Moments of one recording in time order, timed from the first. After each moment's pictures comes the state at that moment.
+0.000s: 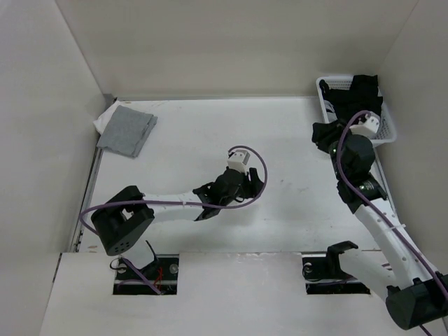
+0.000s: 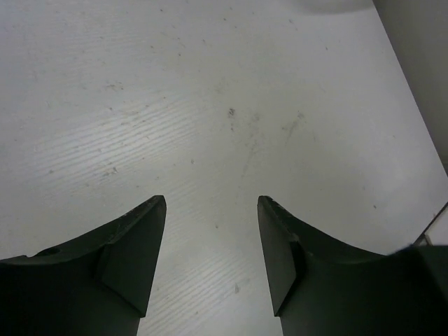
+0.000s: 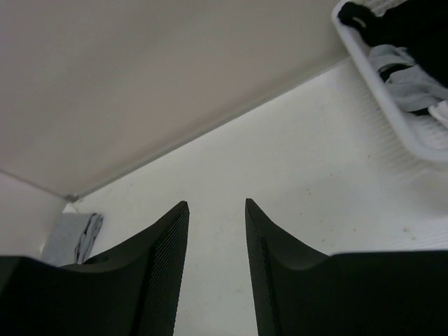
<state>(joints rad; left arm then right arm) -0.98 1.56 0.75 0.42 -0.25 -0.66 0.27 0.90 0.81 0.04 0.27 0.60</state>
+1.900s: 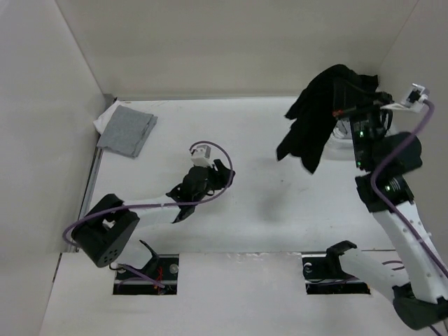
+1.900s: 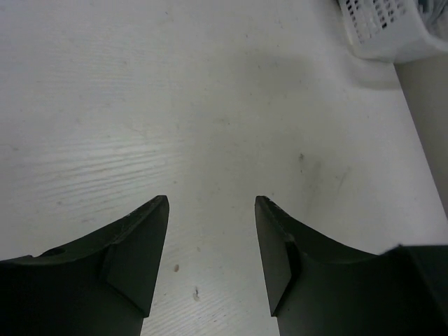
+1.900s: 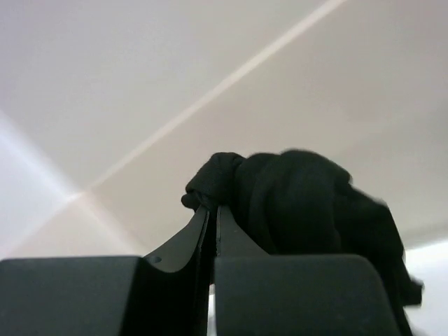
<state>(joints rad) -0.78 1.46 0.51 0.63 -0.19 -0.69 0.27 0.96 1.20 0.22 0.24 0.59</state>
